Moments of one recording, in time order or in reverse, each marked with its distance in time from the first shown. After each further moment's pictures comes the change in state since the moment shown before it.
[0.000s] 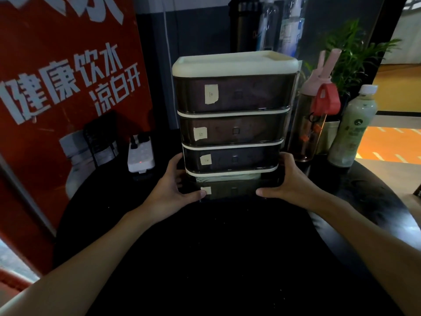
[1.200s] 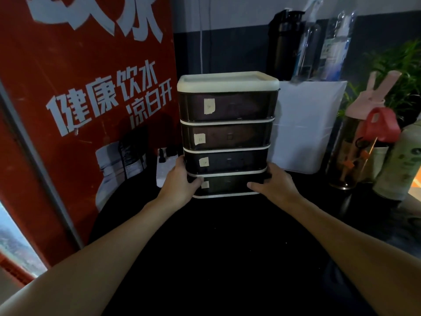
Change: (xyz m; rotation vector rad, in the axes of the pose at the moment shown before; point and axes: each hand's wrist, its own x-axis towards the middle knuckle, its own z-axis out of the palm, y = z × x) left_hand 0.049 -0.001 -0.055 0.318 0.260 -0.061; right_hand 0.091 -0.049 0.080 0.116 0.094 -0.031
